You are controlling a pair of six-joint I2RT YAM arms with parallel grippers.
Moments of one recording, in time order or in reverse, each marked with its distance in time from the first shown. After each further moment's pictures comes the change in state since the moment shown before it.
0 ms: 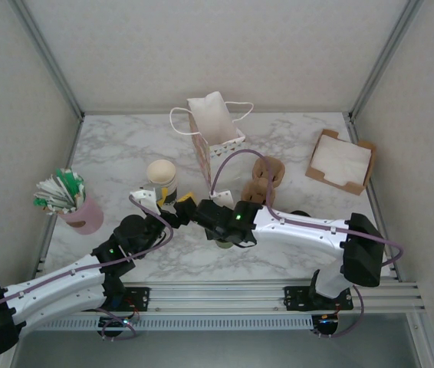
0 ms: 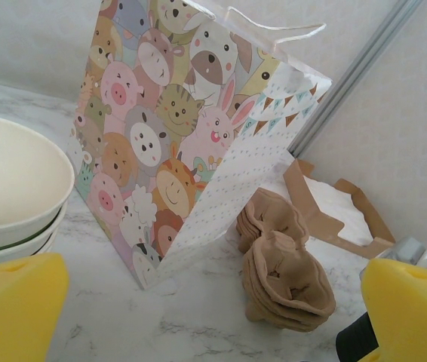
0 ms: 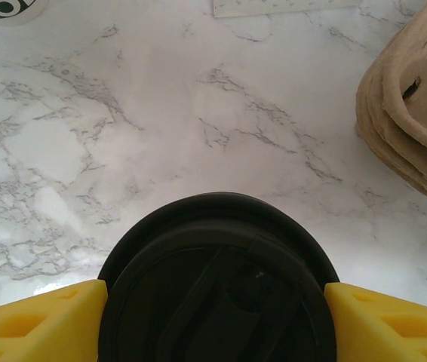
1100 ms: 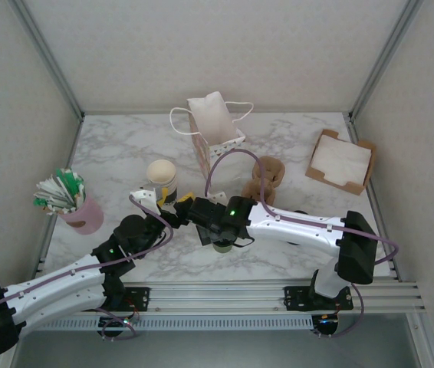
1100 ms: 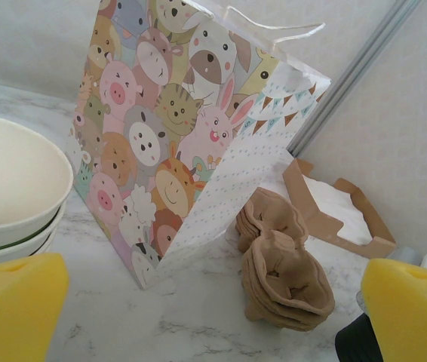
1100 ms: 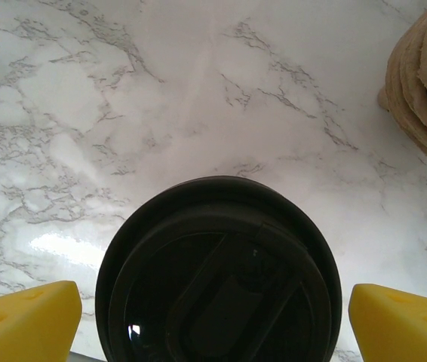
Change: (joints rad) left arm 0.000 0.000 0.000 0.000 0.003 0.000; right arm 0.010 0.040 0.113 -0.142 -0.087 -0.033
